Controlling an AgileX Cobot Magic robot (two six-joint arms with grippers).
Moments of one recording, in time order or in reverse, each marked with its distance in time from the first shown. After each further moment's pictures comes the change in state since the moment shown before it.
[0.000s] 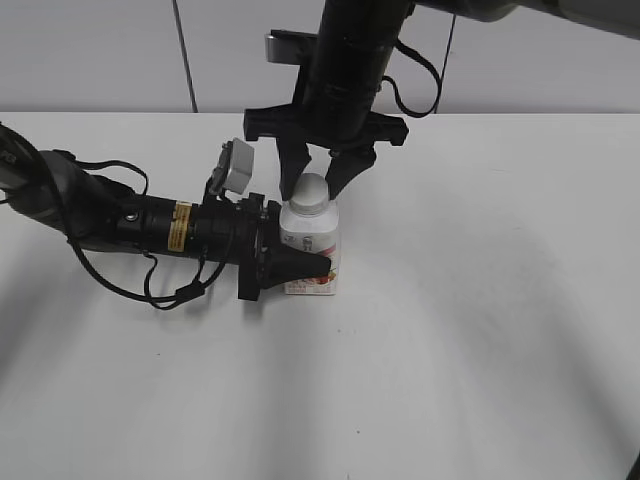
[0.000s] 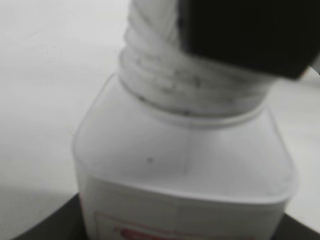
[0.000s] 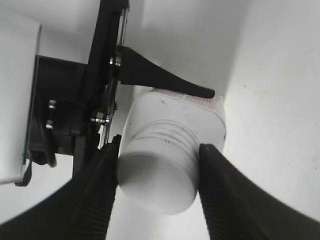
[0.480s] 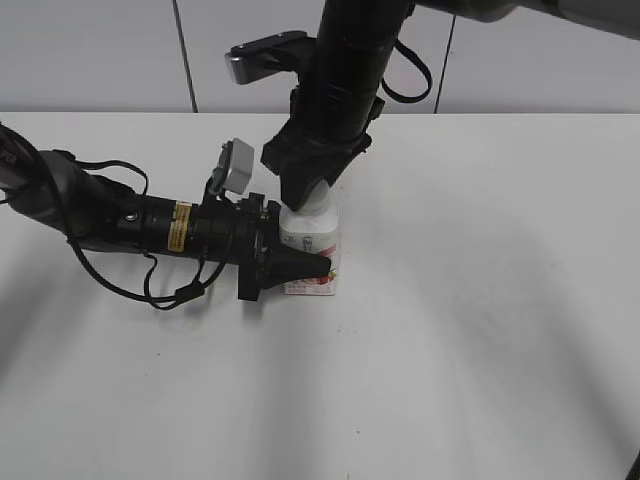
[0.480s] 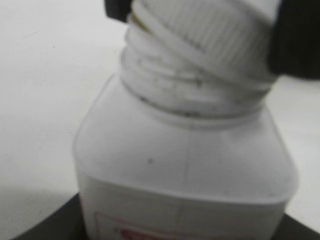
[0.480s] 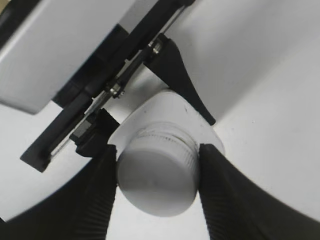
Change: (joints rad) left arm 0.000 0.000 0.000 0.001 0.000 0.000; right arm 0.000 0.000 0.000 0.005 0.001 -0.596
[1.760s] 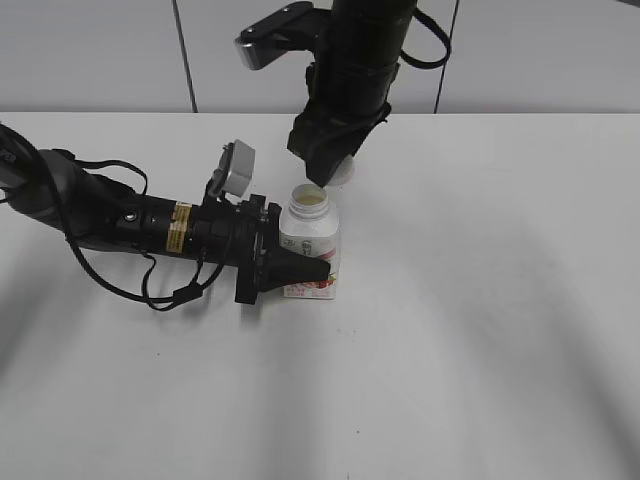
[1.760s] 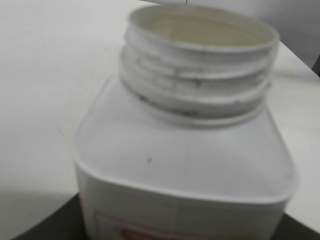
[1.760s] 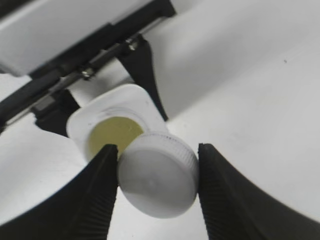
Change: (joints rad) left arm 0.000 -0.001 0.000 0.027 -0.006 -0.001; right arm 0.000 -0.047 -0.002 -0.105 0.004 -0.123
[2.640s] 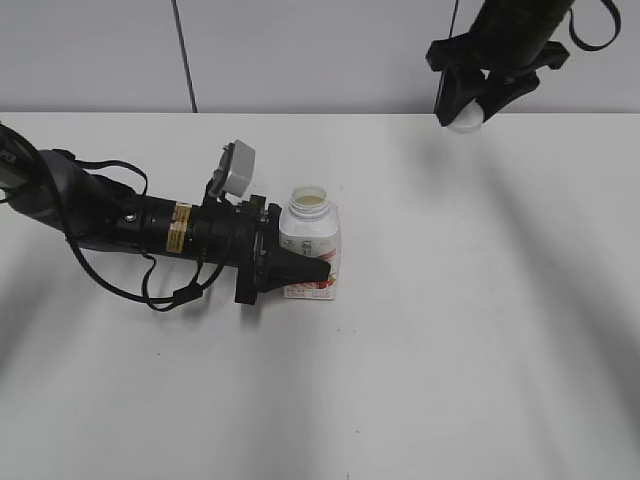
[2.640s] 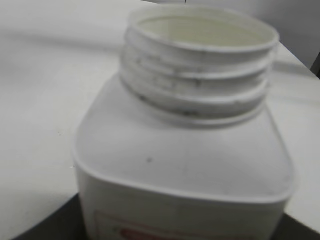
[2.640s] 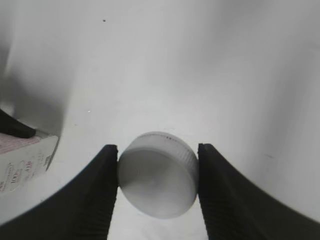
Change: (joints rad) left arm 0.000 0.000 0.000 0.001 -0.002 -0.004; right arm -0.378 -0.027 0.001 0.110 -0.001 0.282
